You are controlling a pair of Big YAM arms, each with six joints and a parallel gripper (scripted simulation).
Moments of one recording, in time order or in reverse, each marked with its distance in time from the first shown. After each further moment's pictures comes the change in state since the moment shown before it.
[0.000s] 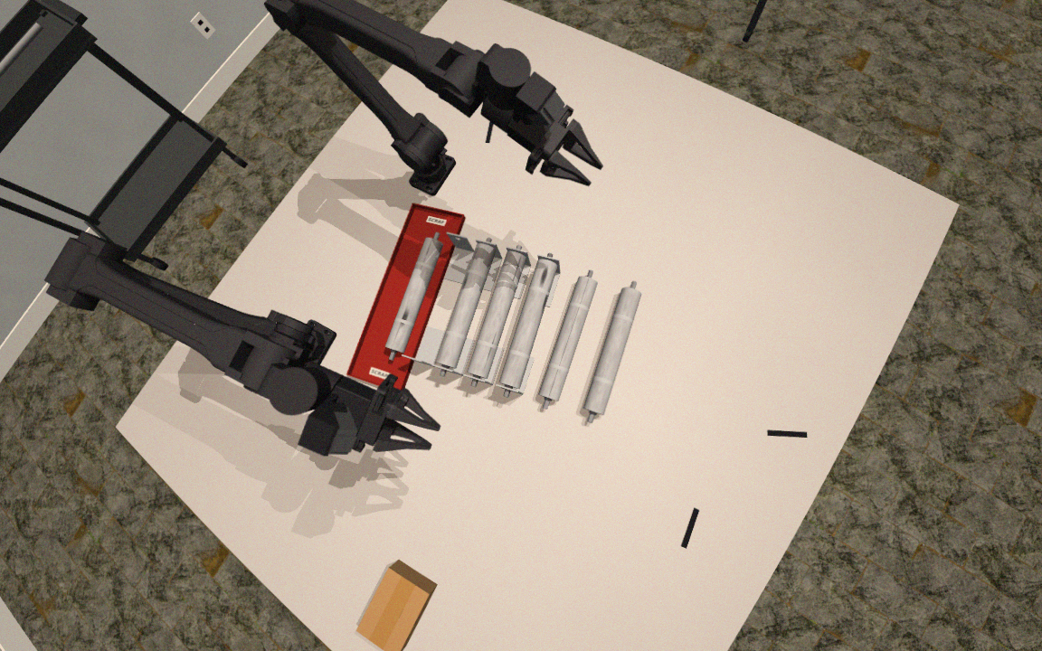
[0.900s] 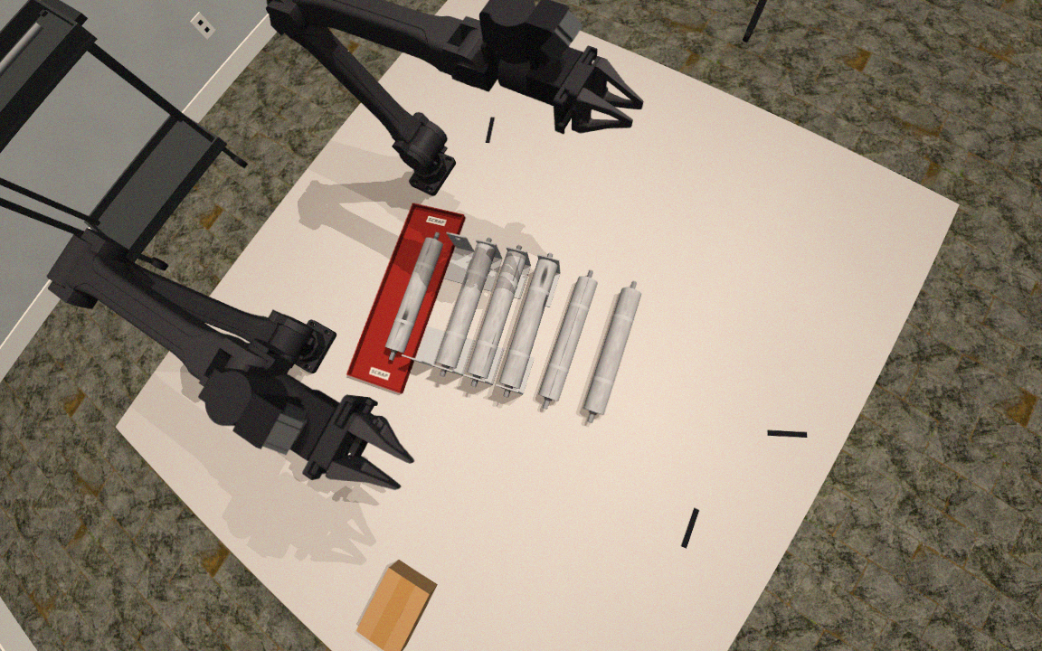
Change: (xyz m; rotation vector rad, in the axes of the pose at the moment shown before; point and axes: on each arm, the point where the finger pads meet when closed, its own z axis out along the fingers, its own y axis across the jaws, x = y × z) left arm -0.105 0.057 -0.005 -0.102 -0.302 -0.117; right arm -0.120 0.010 -0.018 -0.004 -0.331 -0.336
